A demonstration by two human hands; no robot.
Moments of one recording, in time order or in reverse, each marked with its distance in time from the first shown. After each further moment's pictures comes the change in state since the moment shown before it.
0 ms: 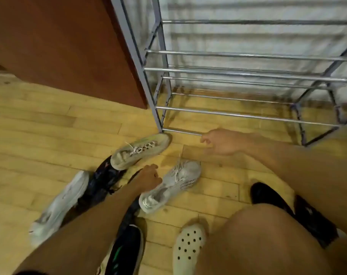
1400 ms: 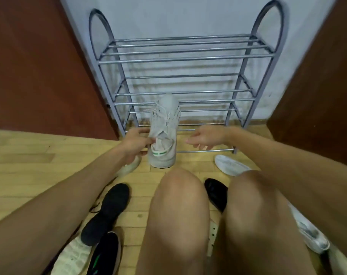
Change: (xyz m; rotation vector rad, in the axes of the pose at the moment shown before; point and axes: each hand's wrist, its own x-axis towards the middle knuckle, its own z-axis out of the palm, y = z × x) left_hand -0.167 0.176 -0.090 -0.769 0.154 0.211; right_hand -0.225 -0.015 -0.024 0.440 0.224 0.142
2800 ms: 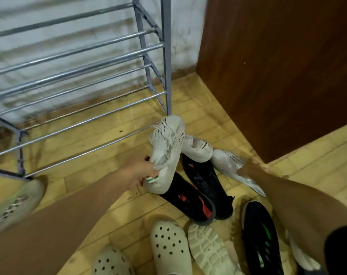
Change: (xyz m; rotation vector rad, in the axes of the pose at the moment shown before) left_hand 0.099 -0.057 0.258 0.479 -0.555 -0.353; right_hand -0.036 0.412 0.137 0.240 0.164 1.242
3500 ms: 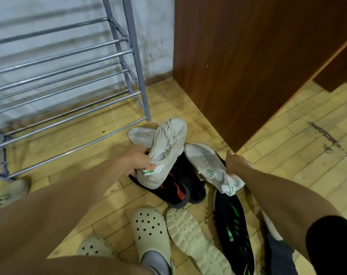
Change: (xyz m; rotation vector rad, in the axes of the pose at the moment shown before) left_hand -0.058 0.023 0.052 0.219 -0.054 0.113; right_hand -0.049 0.065 -0.007 -0.219 0.165 -0.234
